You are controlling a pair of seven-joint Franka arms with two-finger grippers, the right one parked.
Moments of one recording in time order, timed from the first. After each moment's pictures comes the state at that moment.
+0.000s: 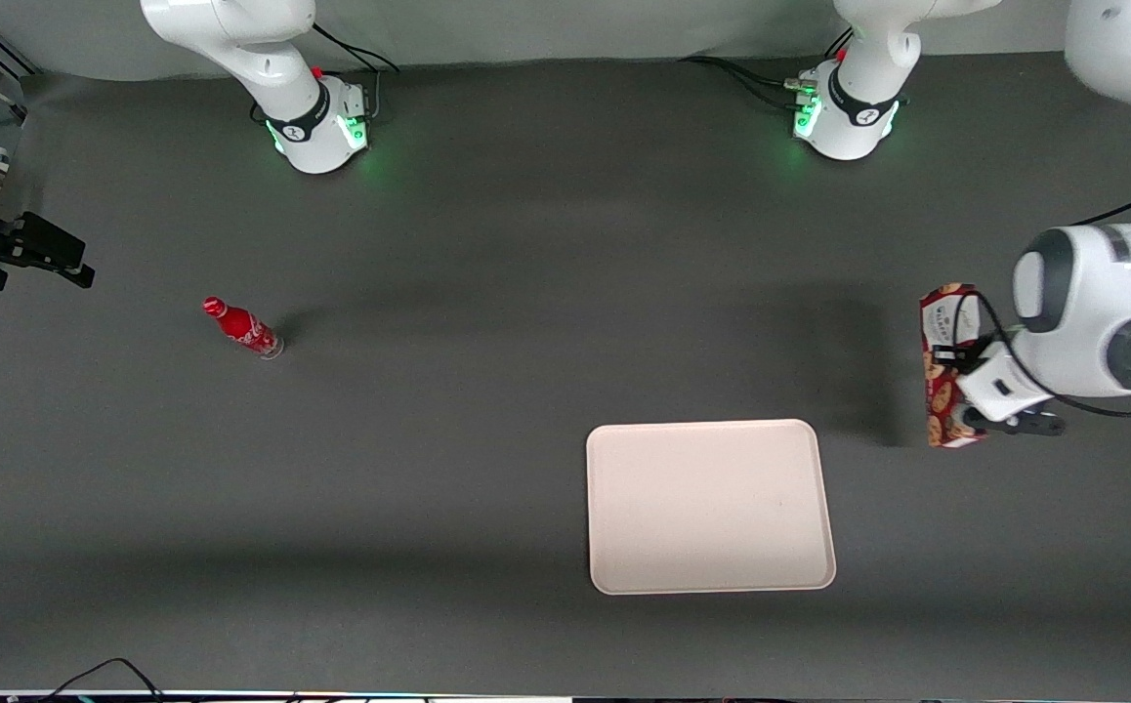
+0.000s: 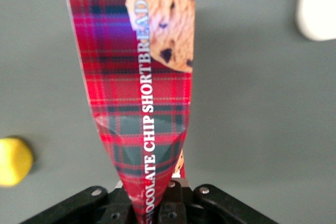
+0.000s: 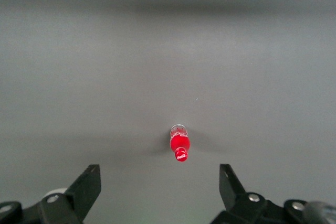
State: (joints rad) arm 0.08 0.32 -0.05 -1.85 0.07 1.88 0.11
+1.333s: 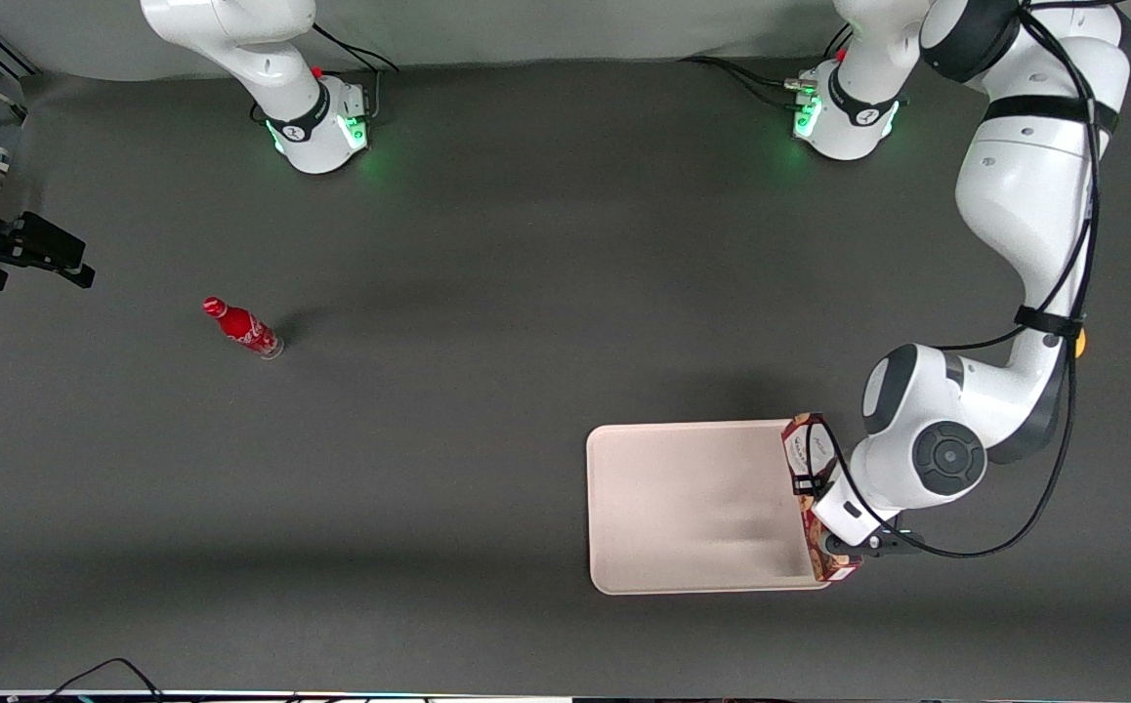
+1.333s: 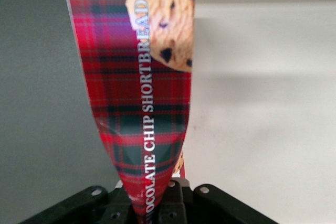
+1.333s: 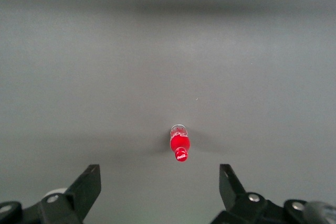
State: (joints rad) arm 0.04 0.83 -0.35 -1.34 0.26 2.10 -0.36
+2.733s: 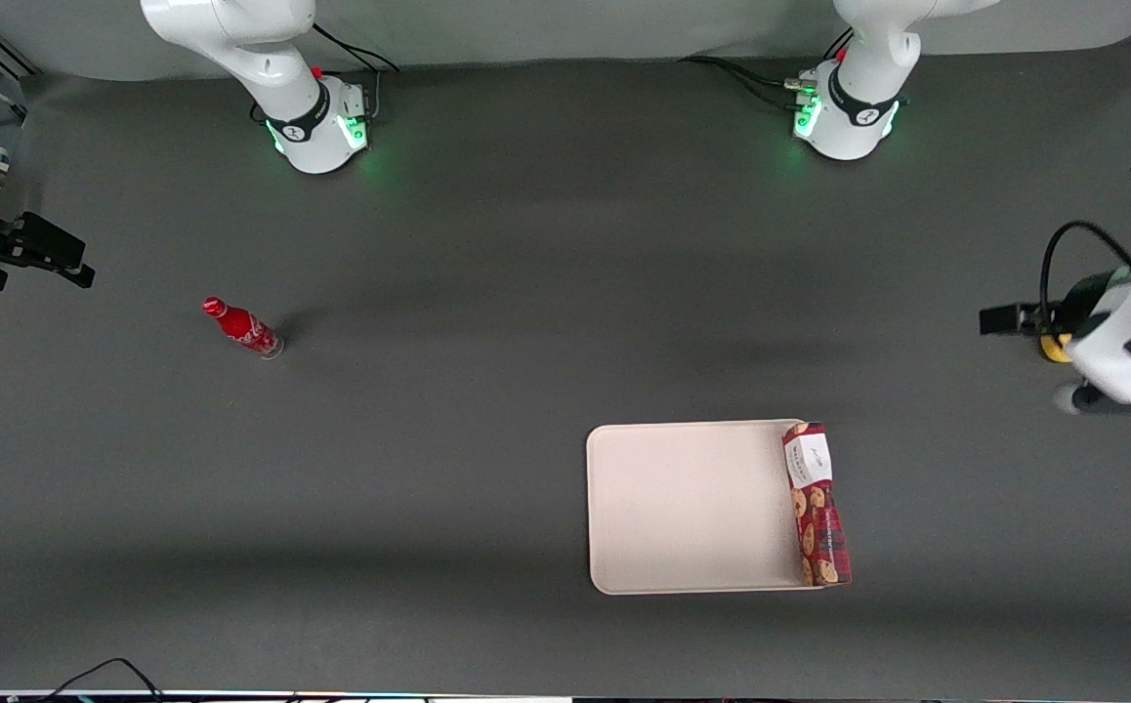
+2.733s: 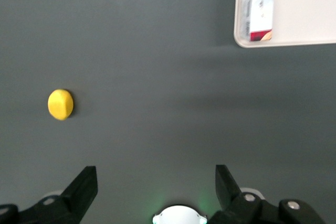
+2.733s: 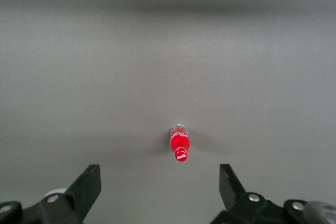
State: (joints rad) arm 0.11 0.23 -0.15 -1.46 0.08 1.42 -0.03
